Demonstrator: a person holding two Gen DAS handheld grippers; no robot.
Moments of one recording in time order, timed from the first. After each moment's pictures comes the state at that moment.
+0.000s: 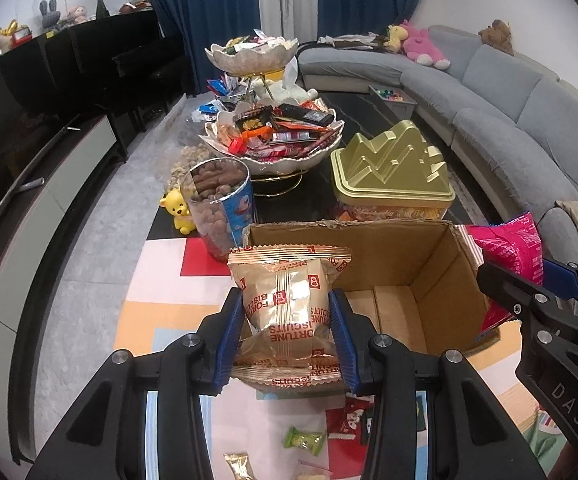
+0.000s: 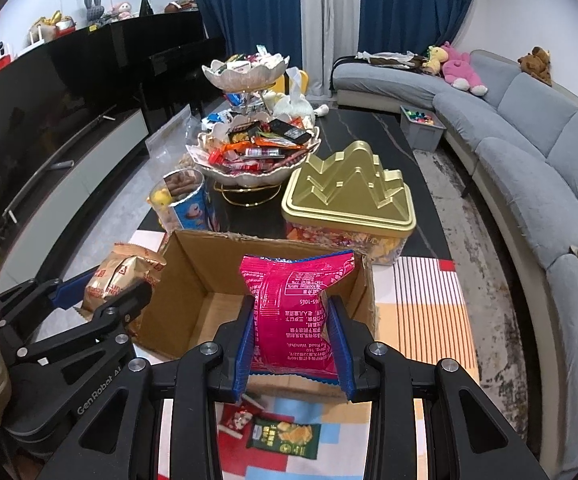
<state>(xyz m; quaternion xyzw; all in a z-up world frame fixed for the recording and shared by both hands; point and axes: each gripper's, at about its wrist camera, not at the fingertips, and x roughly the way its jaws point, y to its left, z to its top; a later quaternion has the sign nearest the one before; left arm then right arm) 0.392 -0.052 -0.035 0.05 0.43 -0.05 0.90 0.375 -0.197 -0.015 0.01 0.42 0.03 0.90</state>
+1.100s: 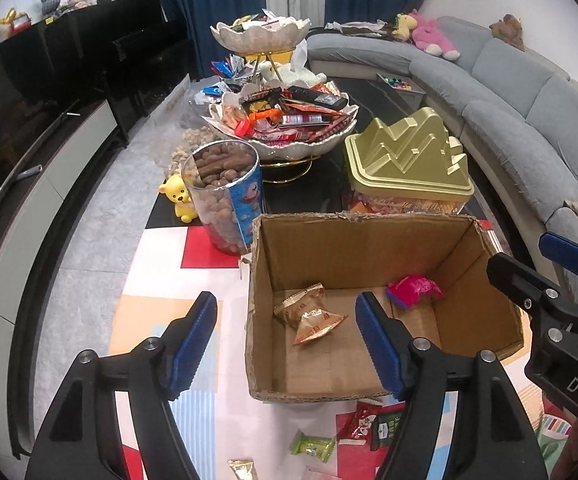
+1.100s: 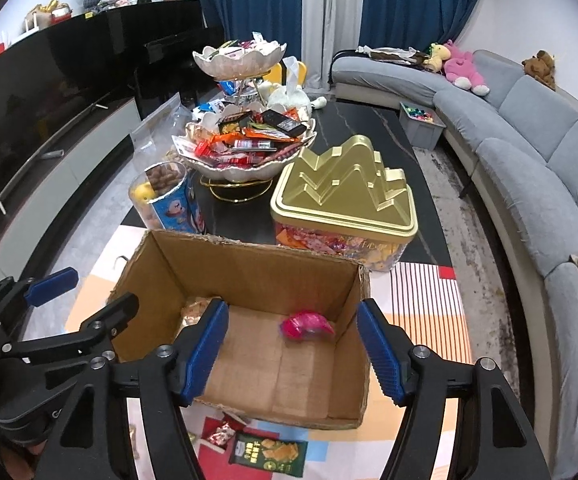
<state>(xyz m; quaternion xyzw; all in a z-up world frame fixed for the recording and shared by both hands) 0.410 -0.040 -0.050 0.04 0.45 -0.04 0.89 0.403 -0.199 -0.028 -0.01 0.43 0.03 0.90</state>
